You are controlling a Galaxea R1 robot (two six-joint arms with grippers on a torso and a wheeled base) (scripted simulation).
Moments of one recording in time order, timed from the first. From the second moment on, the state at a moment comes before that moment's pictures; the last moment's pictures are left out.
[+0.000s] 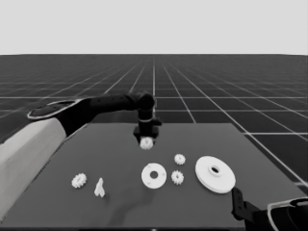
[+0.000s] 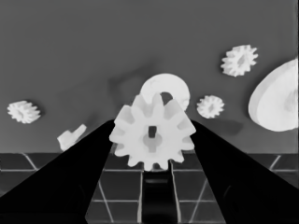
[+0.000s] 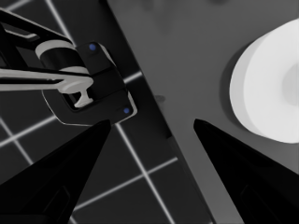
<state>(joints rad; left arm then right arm) -0.22 3.00 -1.75 -0.04 1.58 -1.25 -0.35 1.76 -0.39 -0.70 -1.18 0.32</state>
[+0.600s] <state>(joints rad) 0.12 3.09 -1.96 0.26 1.45 -1.14 -0.35 1.76 -0.39 -0.70 -1.18 0.32</state>
